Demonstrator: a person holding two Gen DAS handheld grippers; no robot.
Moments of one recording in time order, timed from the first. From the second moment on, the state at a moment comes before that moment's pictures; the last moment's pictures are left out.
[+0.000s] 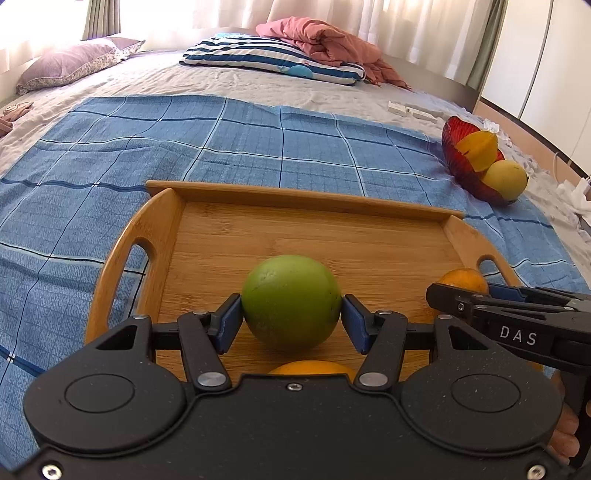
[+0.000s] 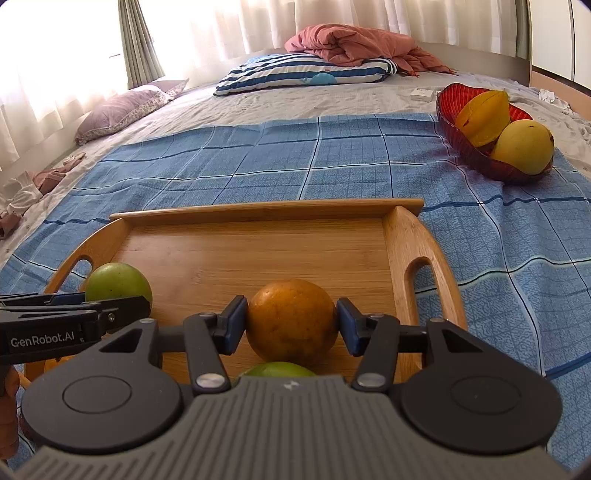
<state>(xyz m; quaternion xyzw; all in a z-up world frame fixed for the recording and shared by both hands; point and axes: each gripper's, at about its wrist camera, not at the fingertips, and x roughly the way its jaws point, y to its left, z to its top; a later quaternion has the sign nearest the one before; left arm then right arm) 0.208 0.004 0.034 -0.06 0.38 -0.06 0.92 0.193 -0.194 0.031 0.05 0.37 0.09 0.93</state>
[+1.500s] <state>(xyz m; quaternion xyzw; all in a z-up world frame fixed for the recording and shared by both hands) 0.195 -0.001 0.041 -0.03 0.36 -0.05 0.93 0.181 -0.197 0.033 0.03 0.35 0.08 0.93</state>
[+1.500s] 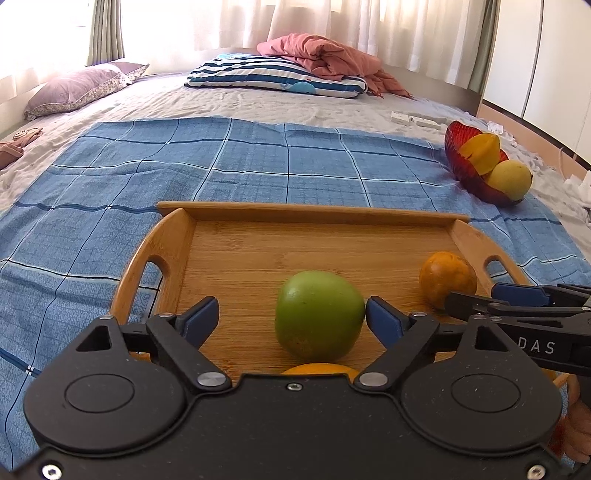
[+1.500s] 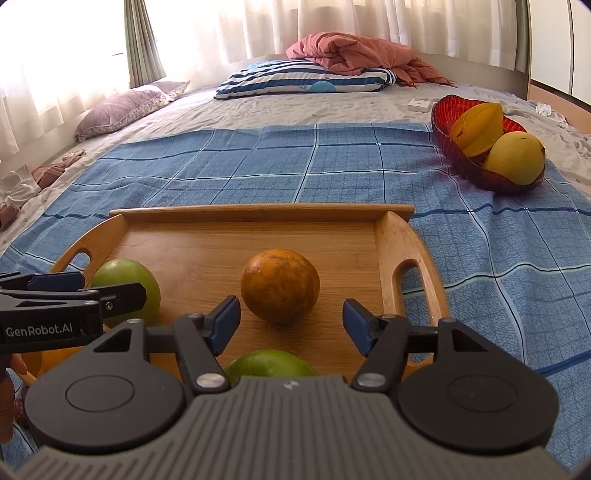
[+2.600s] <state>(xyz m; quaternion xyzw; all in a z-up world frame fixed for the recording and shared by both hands) 0.087 0.021 0.062 -0.05 0.27 -0.08 0.96 0.089 -0.216 0.054 0.02 0.25 0.09 0.96</state>
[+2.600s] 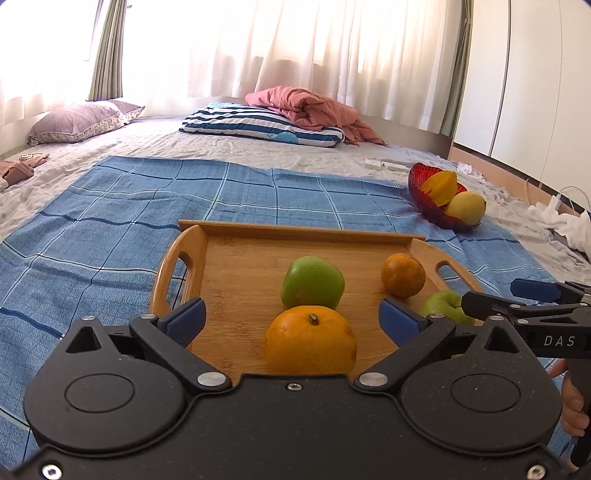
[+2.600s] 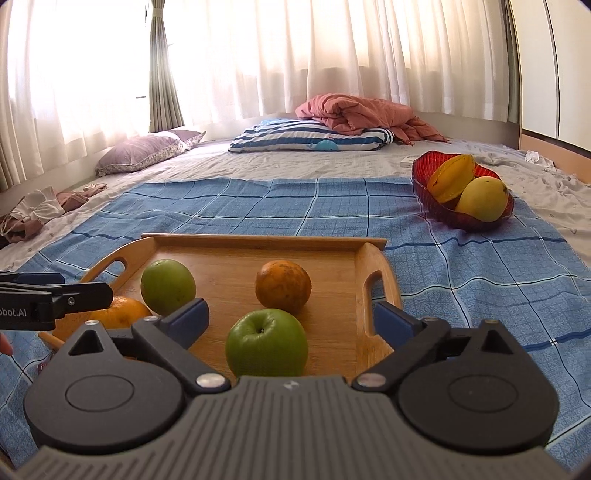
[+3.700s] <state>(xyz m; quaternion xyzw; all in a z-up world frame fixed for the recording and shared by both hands) 0.012 0.050 0.012 -0.01 0.23 -0.05 0.97 -0.004 -0.232 -0.007 0.05 0.16 0.06 0.98</state>
